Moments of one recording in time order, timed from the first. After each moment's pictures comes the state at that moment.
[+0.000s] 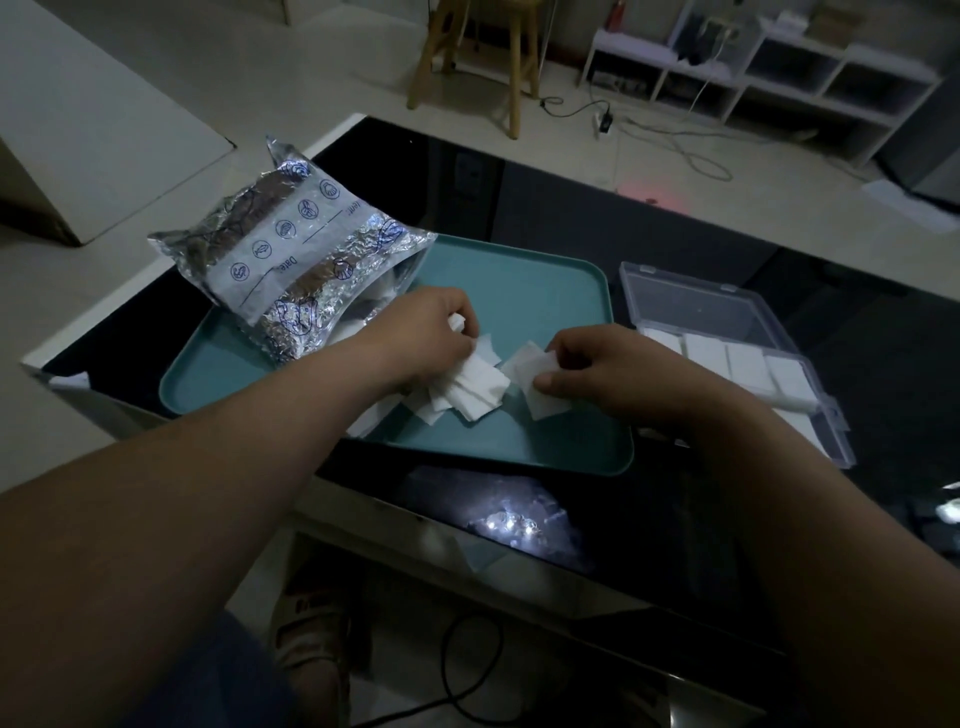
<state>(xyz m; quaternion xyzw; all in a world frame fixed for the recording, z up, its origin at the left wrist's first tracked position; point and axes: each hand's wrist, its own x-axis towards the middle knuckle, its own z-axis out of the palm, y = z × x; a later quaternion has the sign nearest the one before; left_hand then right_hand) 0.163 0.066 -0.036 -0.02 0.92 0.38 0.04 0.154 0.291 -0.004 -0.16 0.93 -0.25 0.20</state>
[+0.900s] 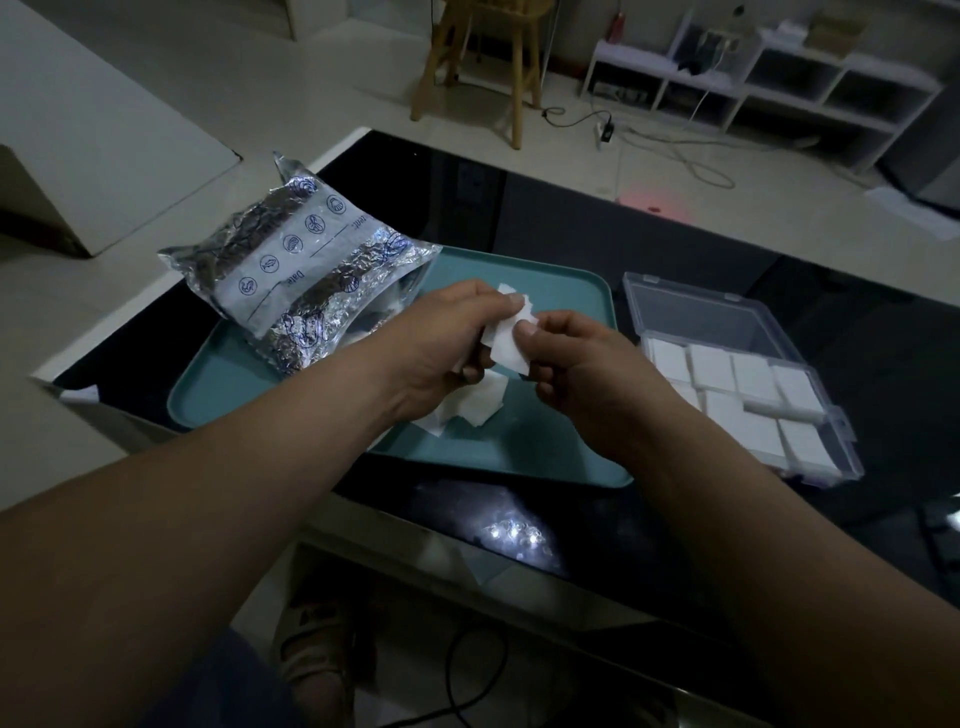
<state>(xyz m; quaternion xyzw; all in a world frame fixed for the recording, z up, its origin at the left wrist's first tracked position) 0.177 0.088 -0.010 -0.09 0.64 0.75 0.12 0.172 0.248 -0.013 0.03 0.67 -0.72 0.21</state>
